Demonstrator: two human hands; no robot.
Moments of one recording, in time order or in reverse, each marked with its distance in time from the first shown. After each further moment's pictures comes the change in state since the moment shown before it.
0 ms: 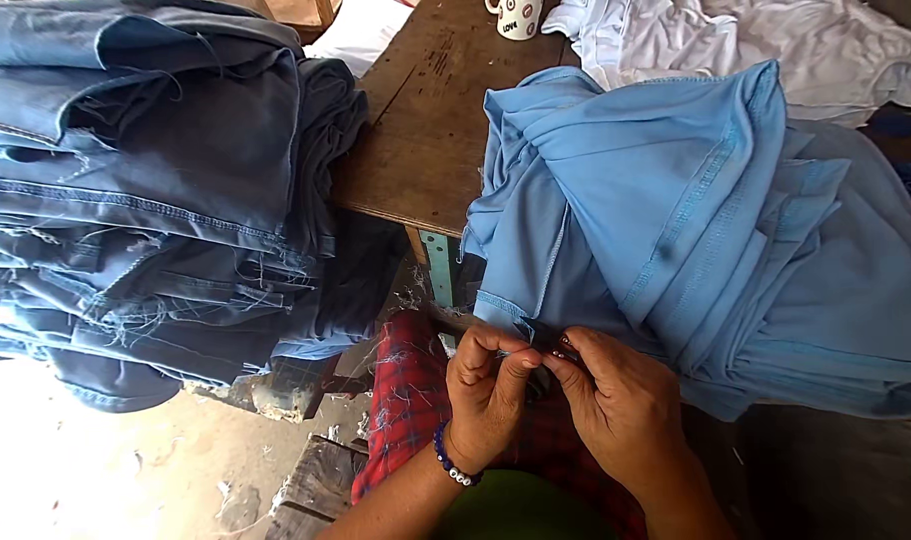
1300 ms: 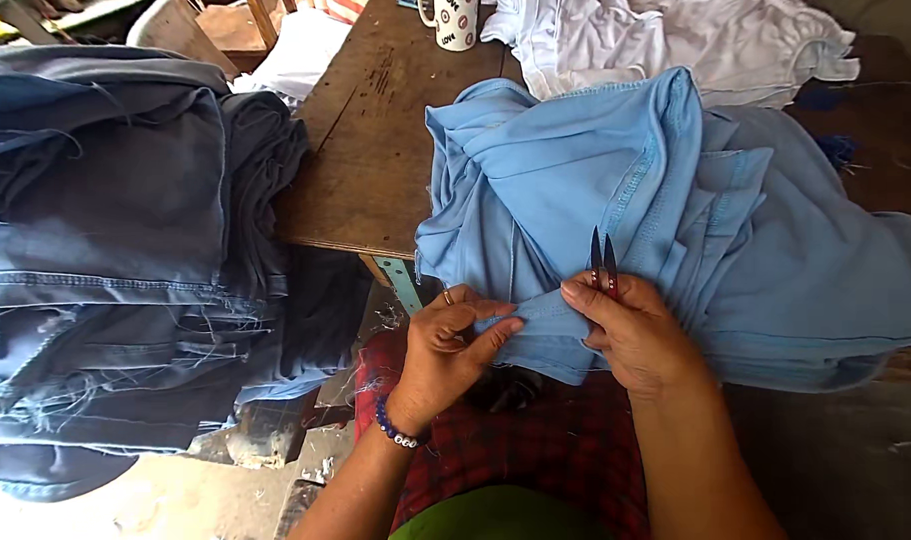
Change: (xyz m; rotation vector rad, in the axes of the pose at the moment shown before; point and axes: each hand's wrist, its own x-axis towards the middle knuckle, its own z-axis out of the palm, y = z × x) left_hand 0.065 -0.020 -0.022 0.323 -0.403 -0.054; right_hand 0.041 0.060 -0.016 1.038 -0.103 0.695
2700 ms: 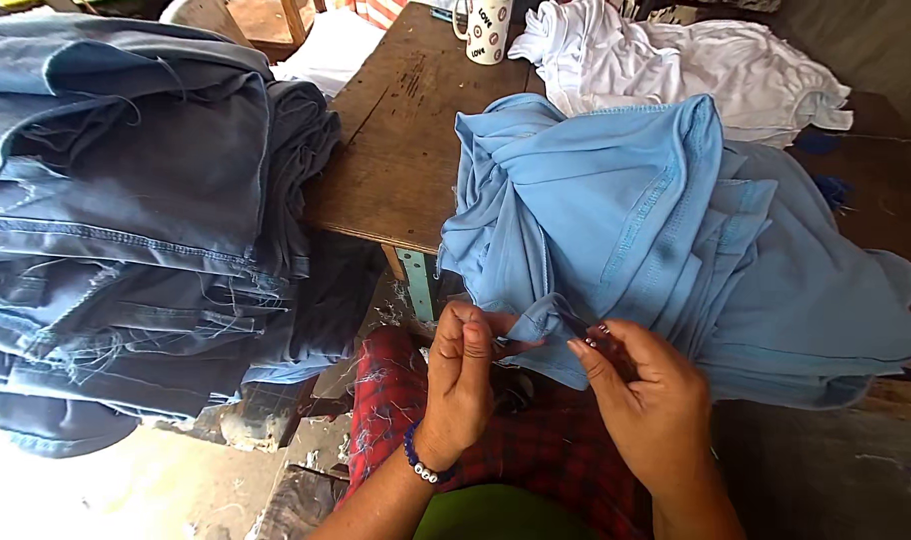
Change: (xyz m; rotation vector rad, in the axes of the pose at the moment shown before) left_hand -0.027 0.030 0.025 -0.539 0.238 -0.117; right_hand -0.054 -0.003 0.027 -0.934 0.312 -0.543
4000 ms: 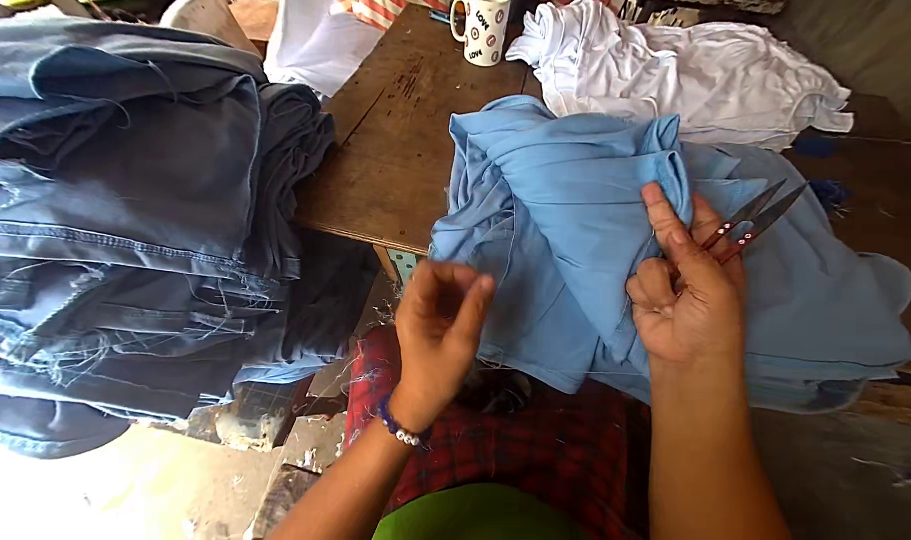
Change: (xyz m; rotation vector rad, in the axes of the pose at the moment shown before) left_hand 0.038 0.004 -0.012 0.527 0.064 0.102; right_hand 0.081 0.062 -0.004 1.194 0.039 0.345
